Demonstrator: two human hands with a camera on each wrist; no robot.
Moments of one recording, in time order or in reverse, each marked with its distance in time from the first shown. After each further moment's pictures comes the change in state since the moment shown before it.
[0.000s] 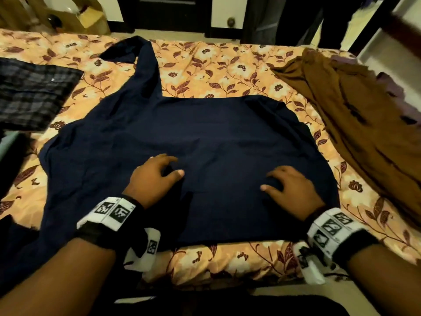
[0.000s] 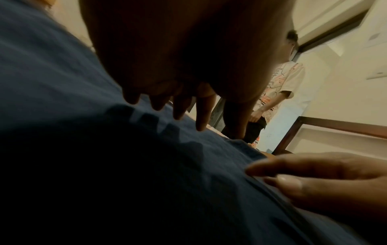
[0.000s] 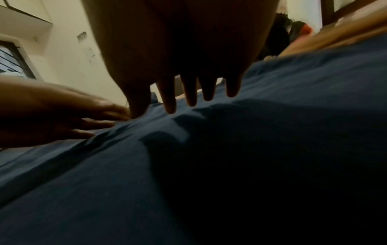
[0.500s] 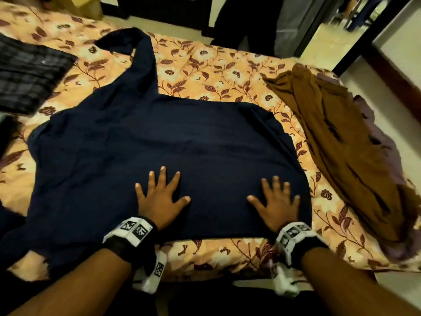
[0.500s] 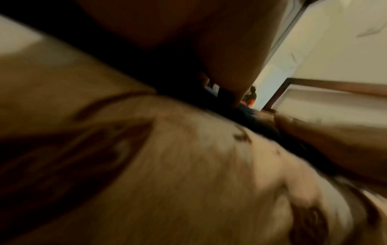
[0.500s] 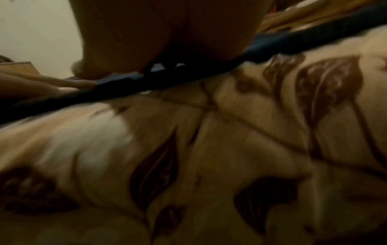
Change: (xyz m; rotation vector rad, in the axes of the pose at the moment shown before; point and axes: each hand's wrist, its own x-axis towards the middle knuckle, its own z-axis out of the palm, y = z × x) left_hand -0.023 -0.003 0.072 0.322 -0.166 -0.081; right_hand -0.016 0.009 0.019 -0.177 -0.277 0.262
